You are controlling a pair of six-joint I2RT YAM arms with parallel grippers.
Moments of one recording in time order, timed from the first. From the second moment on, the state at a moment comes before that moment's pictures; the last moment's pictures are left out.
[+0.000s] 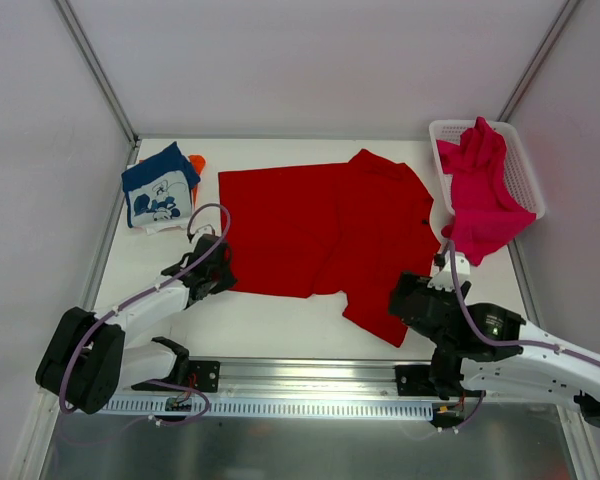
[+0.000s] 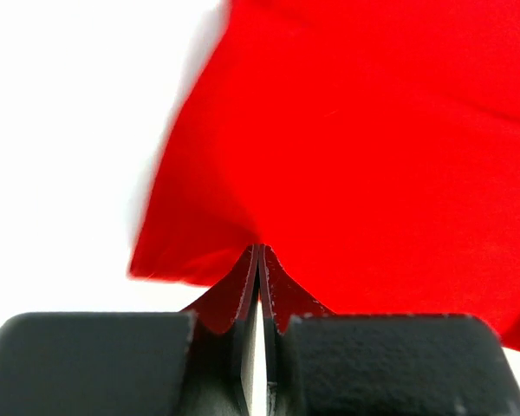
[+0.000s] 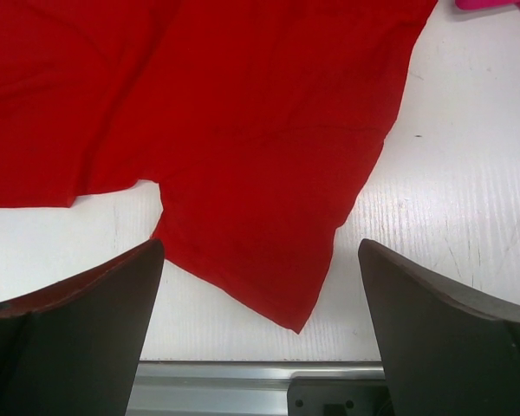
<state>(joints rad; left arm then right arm) -0.43 1.17 0.46 -0.21 -0.16 -0.74 1.24 0.60 0.73 -1.17 0.88 1.13</state>
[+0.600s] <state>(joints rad) -0.48 1.14 0.46 -0.37 -0.19 -0.88 1.24 0.41 0.66 -1.19 0.91 1.09</state>
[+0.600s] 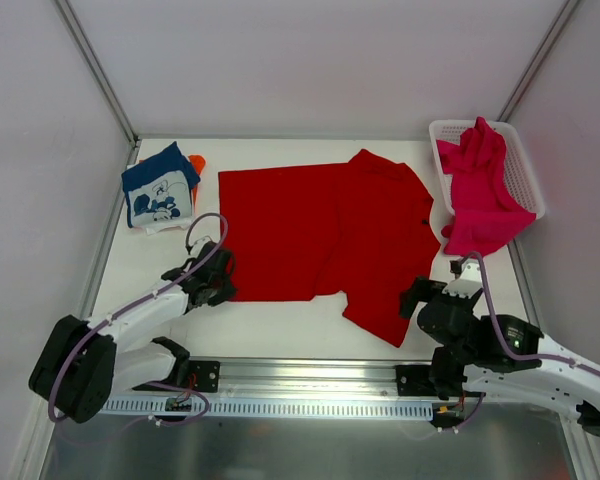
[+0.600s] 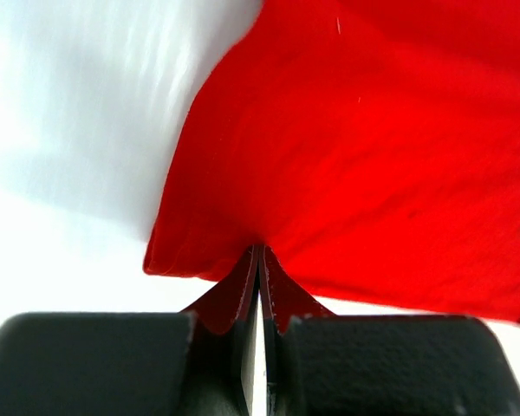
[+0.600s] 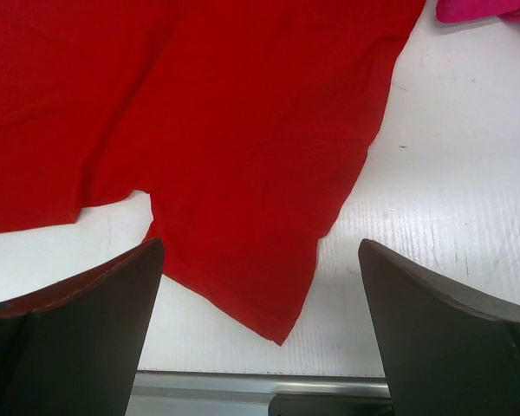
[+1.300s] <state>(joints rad) -0.58 0.90 0.70 -0.73 -0.32 -0.87 1.23 0.45 0.64 -1.20 0.94 1.05</state>
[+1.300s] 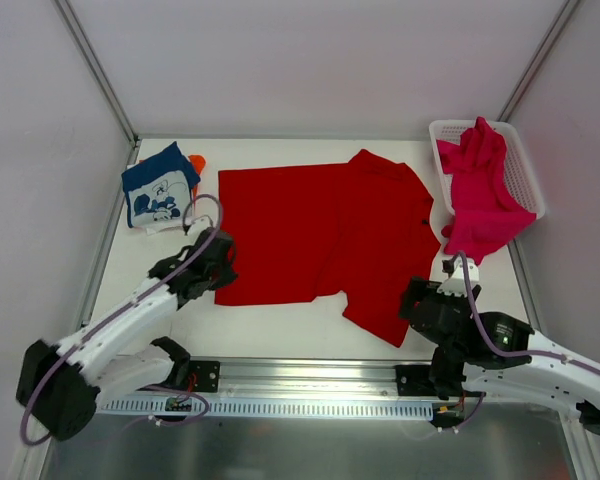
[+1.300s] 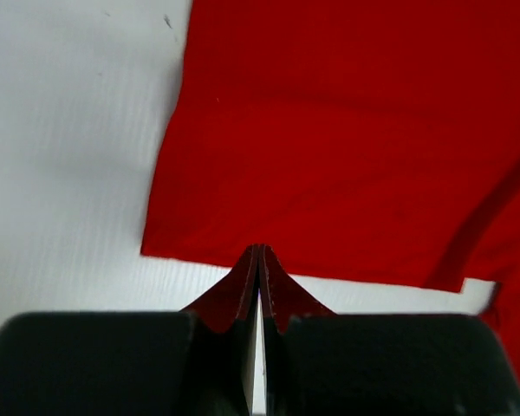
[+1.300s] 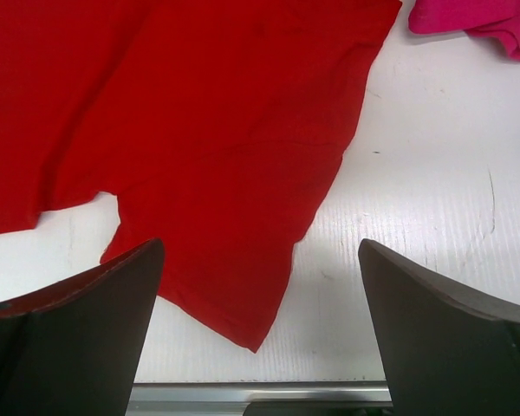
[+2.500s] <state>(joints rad) -0.60 1.34 0.55 -0.18 -0.32 -0.81 1.23 0.46 0.64 -1.20 0.93 1.06</state>
